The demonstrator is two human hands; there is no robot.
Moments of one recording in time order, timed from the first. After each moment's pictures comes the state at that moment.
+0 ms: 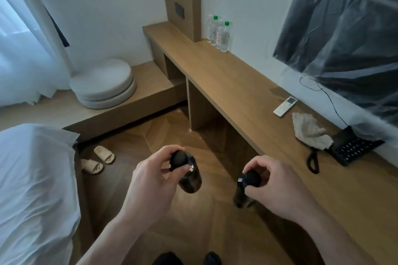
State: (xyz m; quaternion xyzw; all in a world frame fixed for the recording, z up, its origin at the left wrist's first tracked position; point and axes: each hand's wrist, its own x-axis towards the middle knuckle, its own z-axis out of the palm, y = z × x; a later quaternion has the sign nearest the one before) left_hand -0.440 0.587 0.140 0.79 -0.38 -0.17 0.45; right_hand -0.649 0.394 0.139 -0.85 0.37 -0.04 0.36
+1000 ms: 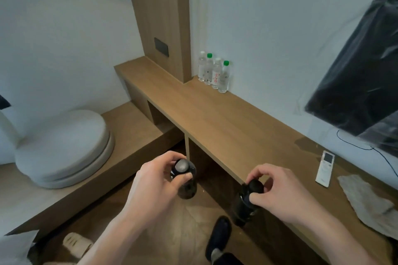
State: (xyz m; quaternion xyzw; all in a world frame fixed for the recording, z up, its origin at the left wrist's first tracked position) left_hand -0.020 0.312 0.128 0.78 -0.47 -0.20 0.37; right_hand -0.276 0.161 0.143 -0.80 0.46 -0.01 0.39
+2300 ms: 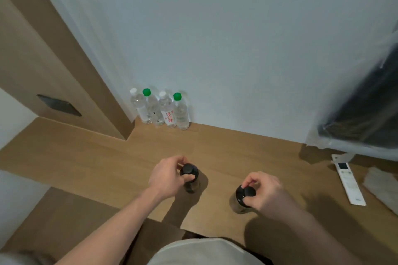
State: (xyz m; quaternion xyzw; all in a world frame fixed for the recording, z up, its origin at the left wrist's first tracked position) left_hand 0.197 -0.193 0.001 0.69 -0.67 -0.27 0.09; right_hand -0.094 -0.138 0.029 -0.61 0.69 -0.07 0.39
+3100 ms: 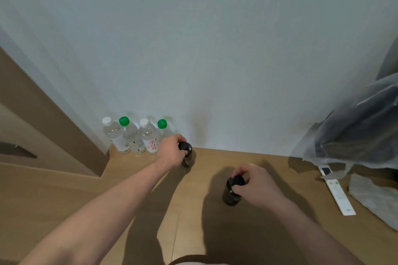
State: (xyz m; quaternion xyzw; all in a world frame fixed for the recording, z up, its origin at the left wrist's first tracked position) left_hand 0.181 -0.404 -0.023 0.66 -0.69 -0.28 0.13; right_hand -0.063 -0.247 0.029 -0.56 0.74 -0.14 0.35
